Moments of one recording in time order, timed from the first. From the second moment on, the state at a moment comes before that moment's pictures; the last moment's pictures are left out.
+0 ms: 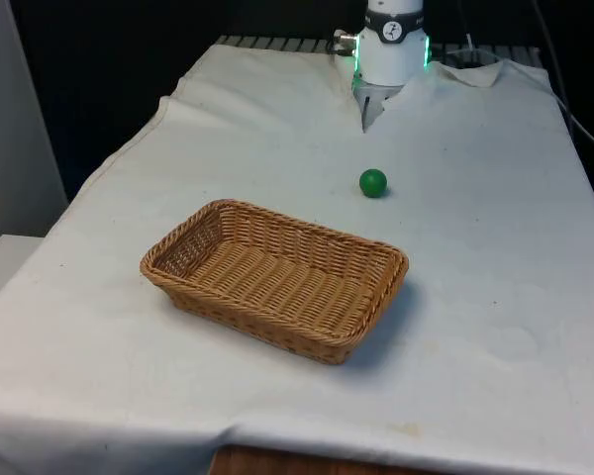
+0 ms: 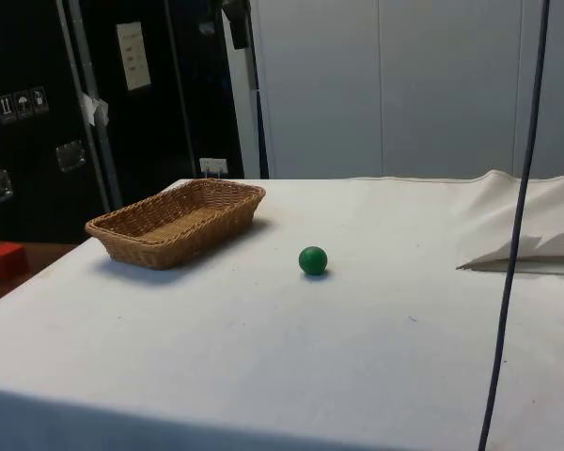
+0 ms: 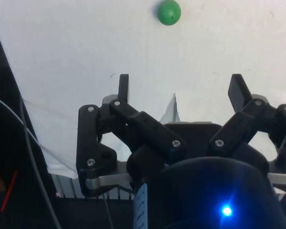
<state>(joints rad) 0.53 0.06 -0.56 -1.85 0.06 1.83 -0.06</state>
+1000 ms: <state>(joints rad) 0.53 -0.12 -0.53 -2.08 -0.02 1.97 -0.01</state>
